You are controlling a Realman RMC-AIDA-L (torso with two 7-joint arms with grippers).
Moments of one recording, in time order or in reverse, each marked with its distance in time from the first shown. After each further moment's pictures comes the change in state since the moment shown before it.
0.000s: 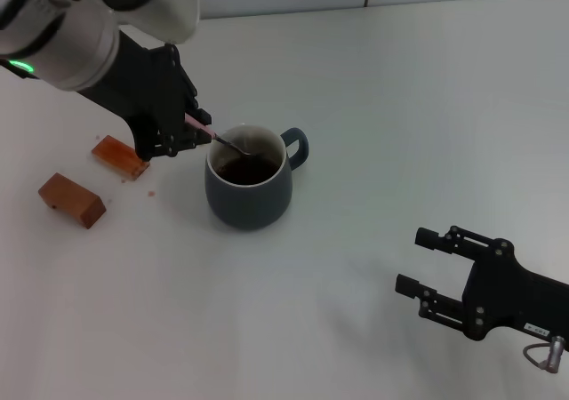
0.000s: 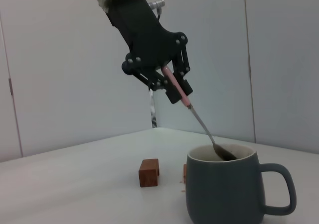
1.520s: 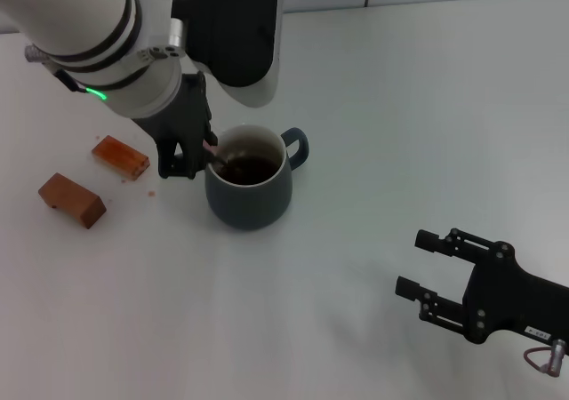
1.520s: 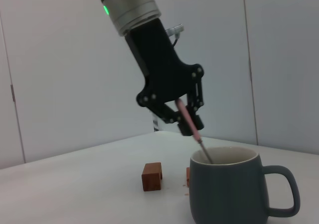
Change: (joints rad) left arm -0.062 -0.004 0.275 -0.090 0.158 -0.094 -0.125; right arm -0.006 -0.002 0.000 0.009 0.001 -0.011 0.006
